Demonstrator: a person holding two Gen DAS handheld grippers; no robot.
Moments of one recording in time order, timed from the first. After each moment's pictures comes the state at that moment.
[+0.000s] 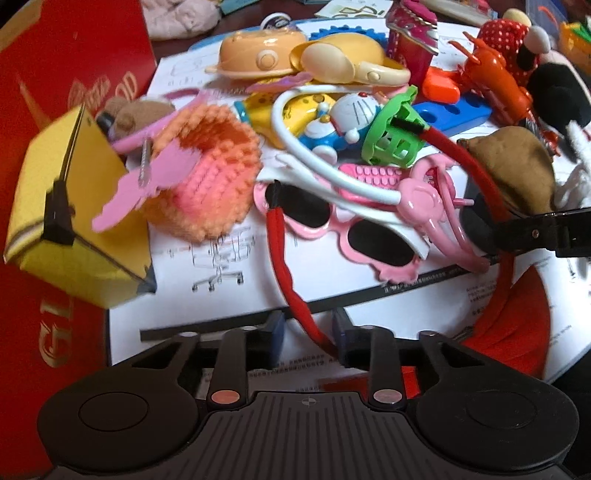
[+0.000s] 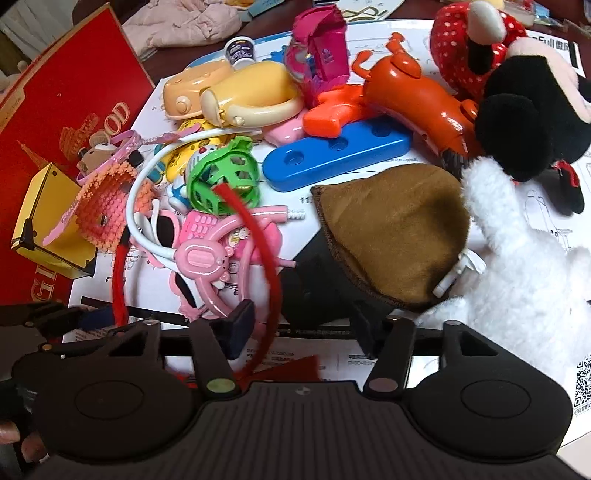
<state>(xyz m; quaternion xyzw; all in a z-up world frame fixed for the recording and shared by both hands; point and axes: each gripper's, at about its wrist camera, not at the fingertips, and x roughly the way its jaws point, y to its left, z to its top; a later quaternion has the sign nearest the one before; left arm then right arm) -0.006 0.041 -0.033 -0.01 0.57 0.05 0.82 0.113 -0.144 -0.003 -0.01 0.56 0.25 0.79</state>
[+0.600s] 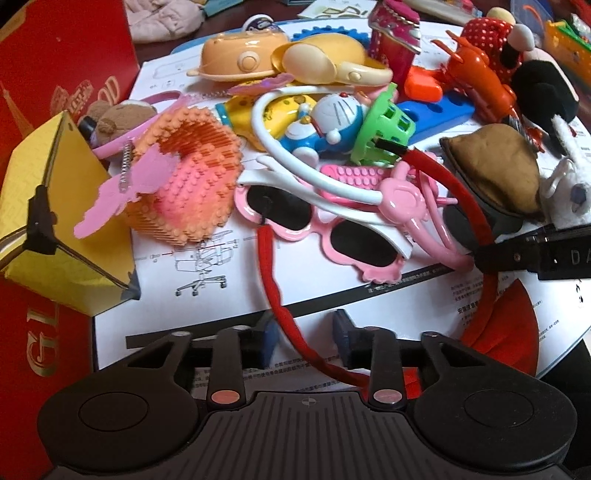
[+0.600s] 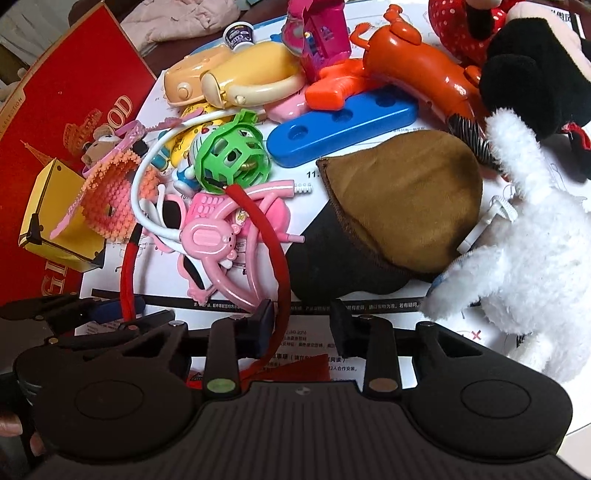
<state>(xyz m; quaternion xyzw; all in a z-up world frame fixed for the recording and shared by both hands) -0.004 0.034 -0.035 -0.01 0.56 0.03 0.83 0.106 -0.147 -0.012 0.01 0.59 0.26 0.77</state>
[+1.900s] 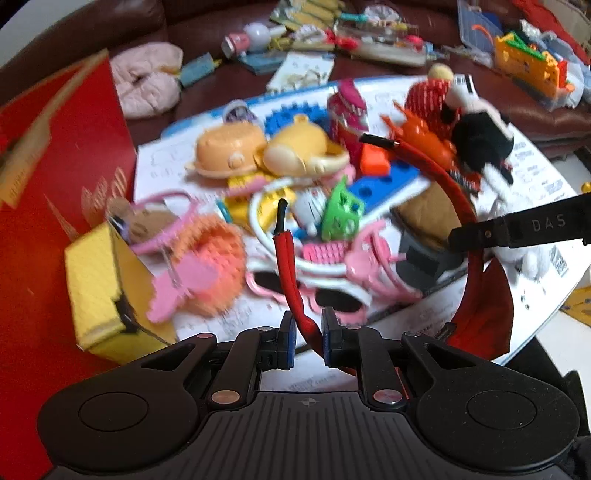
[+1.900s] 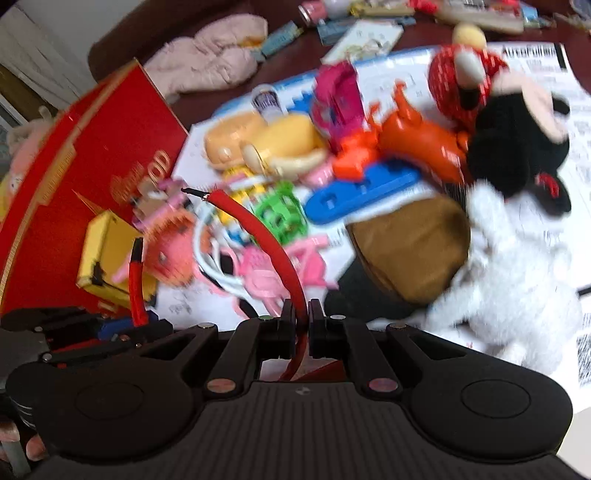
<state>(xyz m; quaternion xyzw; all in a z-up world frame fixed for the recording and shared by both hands) -0.019 0.036 0.058 0.03 0.50 -0.02 0.87 0.104 -0.153 0.065 0.06 0.52 0.28 0.80</state>
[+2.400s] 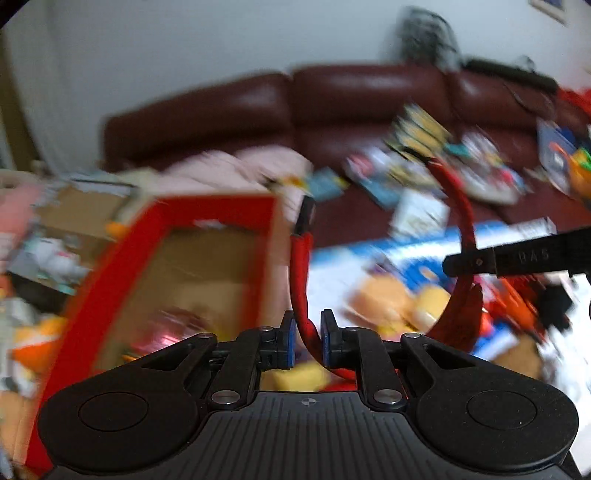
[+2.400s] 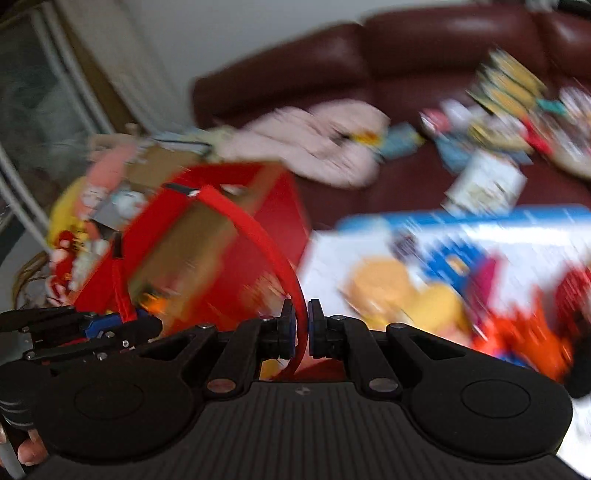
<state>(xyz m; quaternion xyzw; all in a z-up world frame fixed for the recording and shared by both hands) -0.046 0.154 0.223 0.02 0.34 0.14 0.93 0.119 -0.008 0.207 0.03 0.38 0.42 0.82</state>
